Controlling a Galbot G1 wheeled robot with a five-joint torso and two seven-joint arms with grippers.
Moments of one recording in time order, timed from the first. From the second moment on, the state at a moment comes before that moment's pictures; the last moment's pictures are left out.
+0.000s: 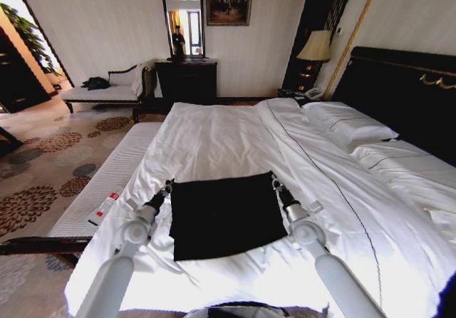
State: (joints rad) left arm 1.20 -1.16 -0.55 -1.90 -1.18 0.25 0.00; right arm -1.23 1.06 0.44 1.90 1.30 0.15 -0.06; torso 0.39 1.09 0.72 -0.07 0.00
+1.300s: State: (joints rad) left arm 0.96 -1.05 -0.34 -1.69 -1.26 0.36 -0.22; right arm -1.02 0.95 0.26 1.80 1.31 -0.13 0.43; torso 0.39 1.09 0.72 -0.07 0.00
